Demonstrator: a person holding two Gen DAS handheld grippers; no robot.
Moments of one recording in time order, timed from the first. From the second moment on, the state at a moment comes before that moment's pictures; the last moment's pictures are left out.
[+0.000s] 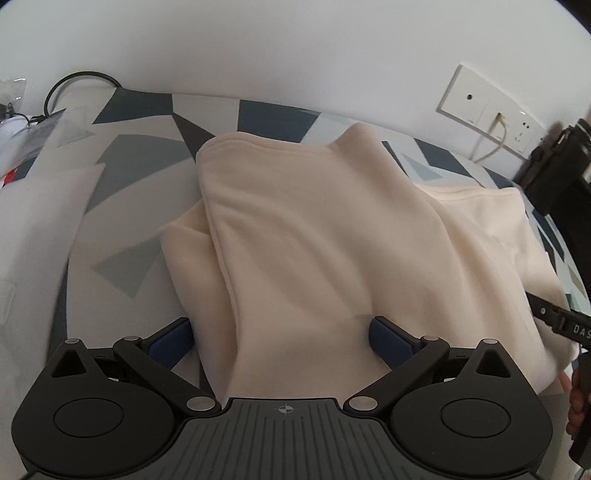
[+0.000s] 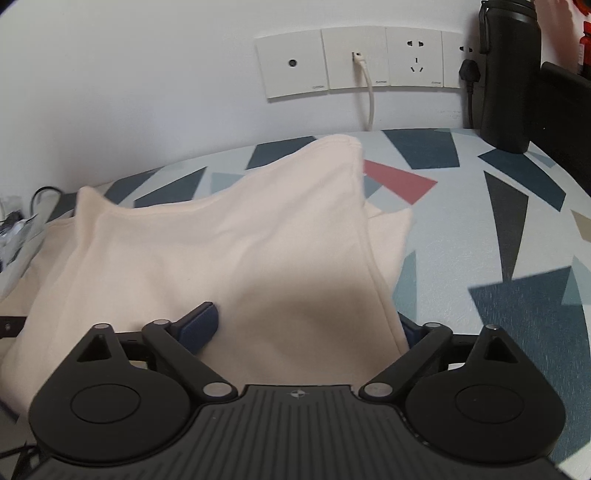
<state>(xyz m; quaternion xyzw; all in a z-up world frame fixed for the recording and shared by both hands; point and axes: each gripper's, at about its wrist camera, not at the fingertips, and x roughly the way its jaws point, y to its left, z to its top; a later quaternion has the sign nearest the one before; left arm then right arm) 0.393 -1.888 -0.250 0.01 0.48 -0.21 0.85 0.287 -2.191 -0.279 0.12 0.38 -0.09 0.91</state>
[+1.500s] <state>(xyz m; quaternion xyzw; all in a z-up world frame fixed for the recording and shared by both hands) 0.359 -1.851 -0.237 0.02 0.52 -0.22 0.82 0.250 -2.193 -0.266 0.17 0.42 -0.07 0.89</state>
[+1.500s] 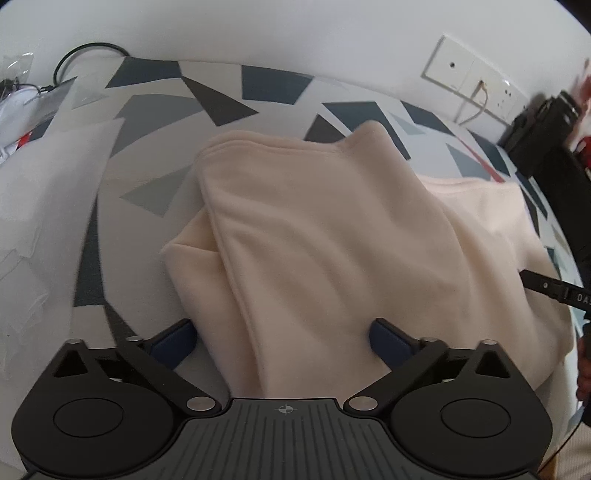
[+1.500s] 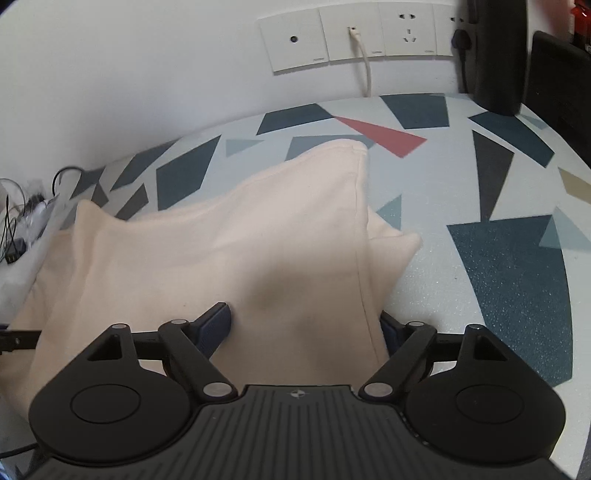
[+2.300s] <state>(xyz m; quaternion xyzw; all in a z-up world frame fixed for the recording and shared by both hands) 0.354 -1.871 -0.228 0.05 0.54 -0.26 0.80 0.250 -2.195 -0.260 0.10 0.44 -0.05 0.89</state>
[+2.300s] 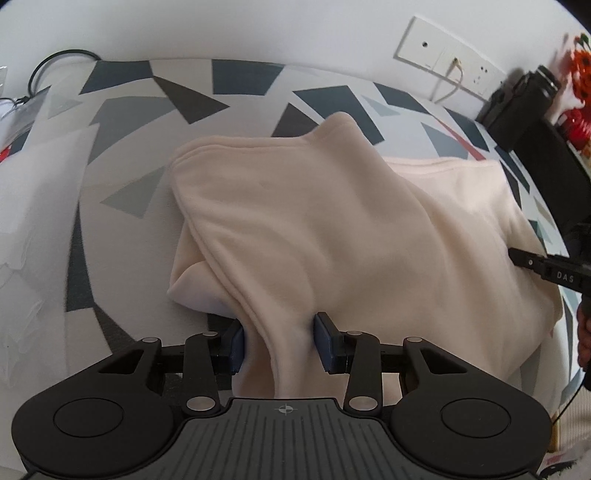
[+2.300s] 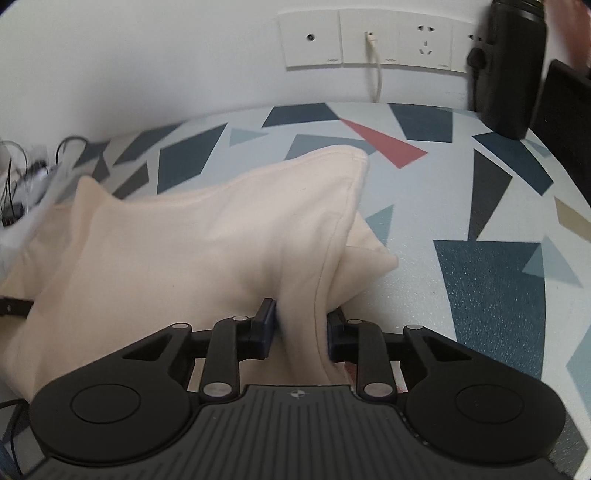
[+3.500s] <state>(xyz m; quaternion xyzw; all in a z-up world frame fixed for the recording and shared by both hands) 0.297 -1.931 -0.229 -0.02 0.61 -0.31 0.73 0.222 -2.143 -0.250 0.14 0.56 0.07 0.81</state>
